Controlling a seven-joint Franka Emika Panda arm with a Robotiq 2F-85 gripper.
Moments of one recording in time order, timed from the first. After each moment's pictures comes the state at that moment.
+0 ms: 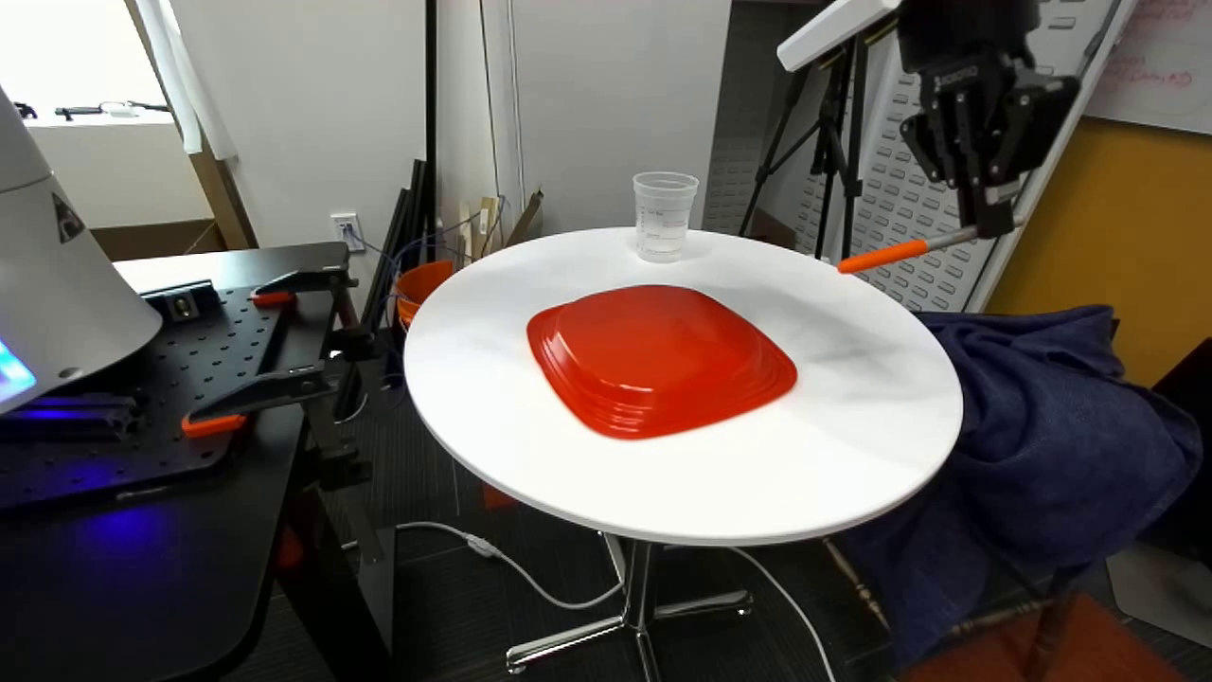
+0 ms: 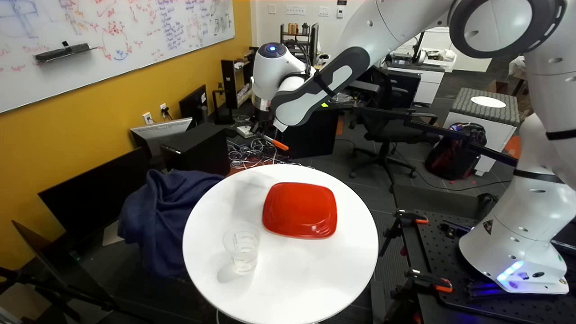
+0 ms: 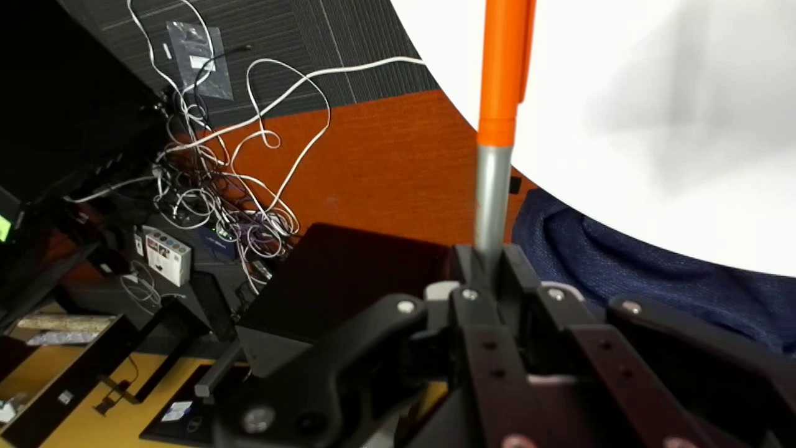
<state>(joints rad) -0.02 0.61 -0.31 -1.71 -0.28 2.62 0.20</state>
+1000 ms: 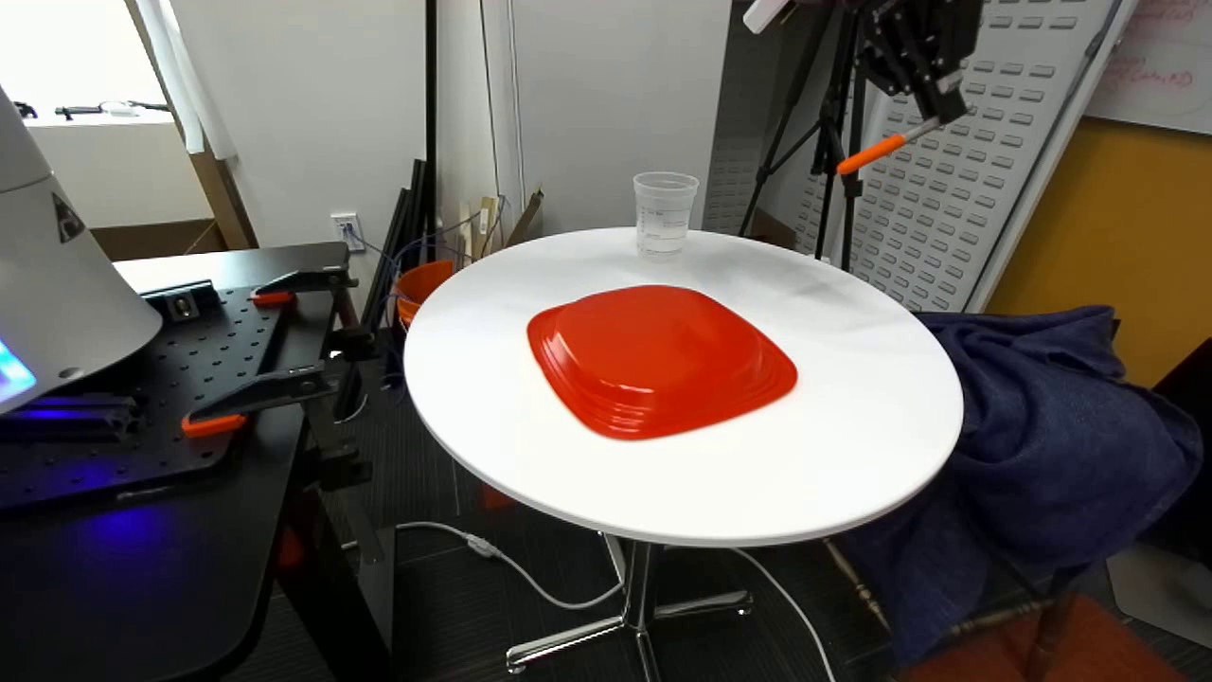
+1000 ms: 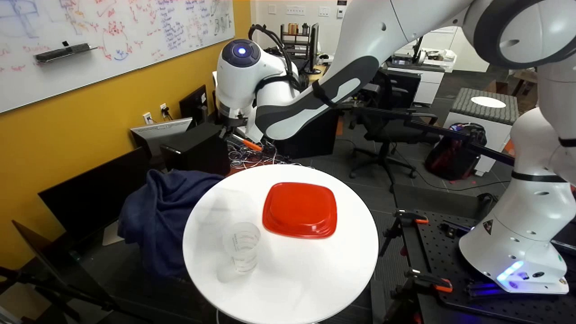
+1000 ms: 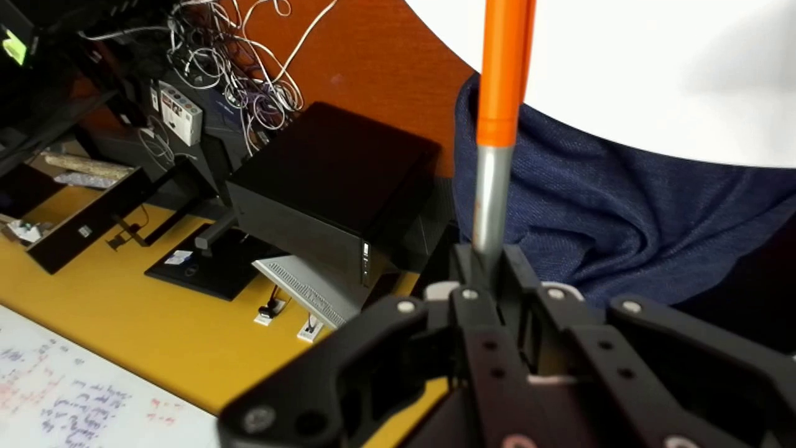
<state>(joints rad) 0.22 0.61 -0.38 -1.63 -0.54 2.59 0.45</state>
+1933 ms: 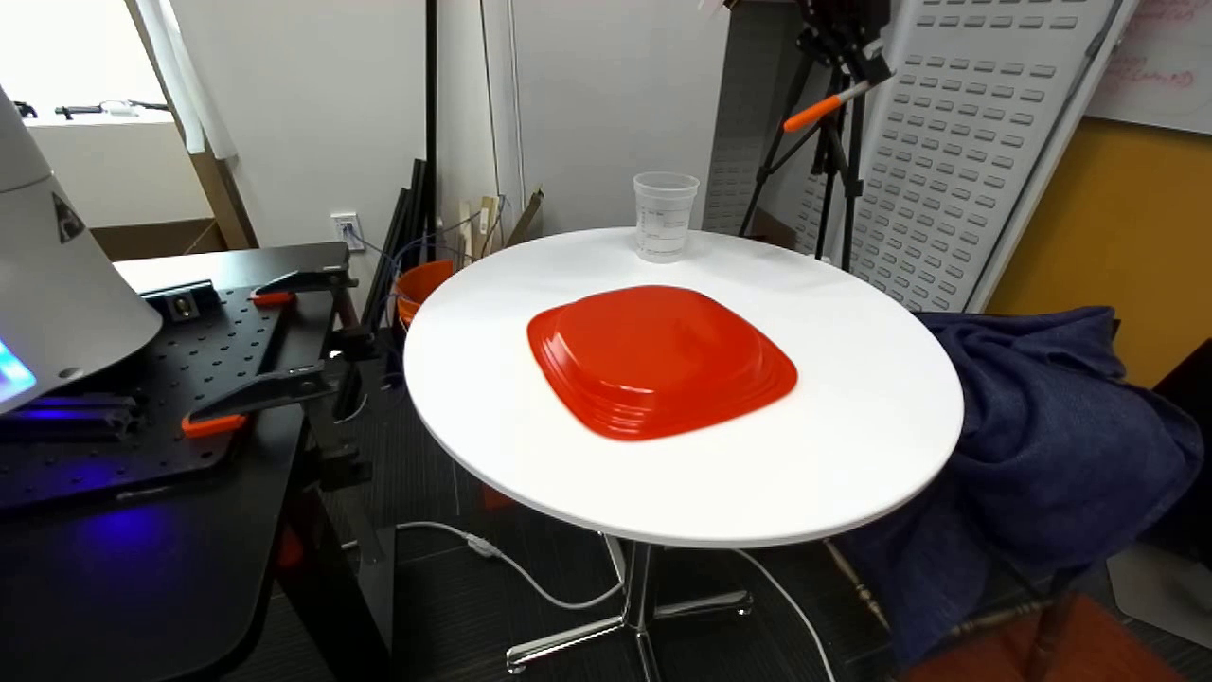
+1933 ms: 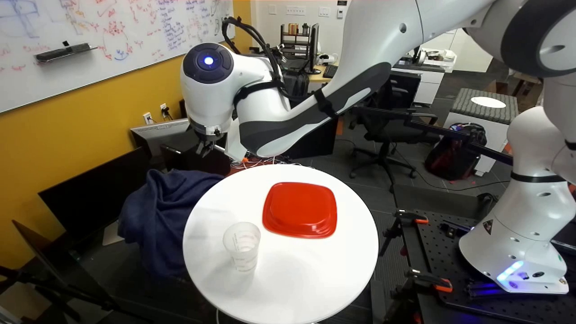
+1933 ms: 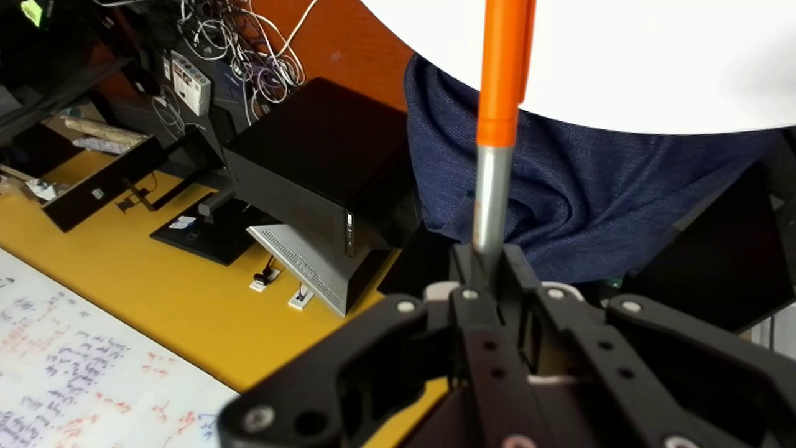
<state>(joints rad) 0.33 0.62 -0.31 -1.55 -0.67 2.42 0.60</state>
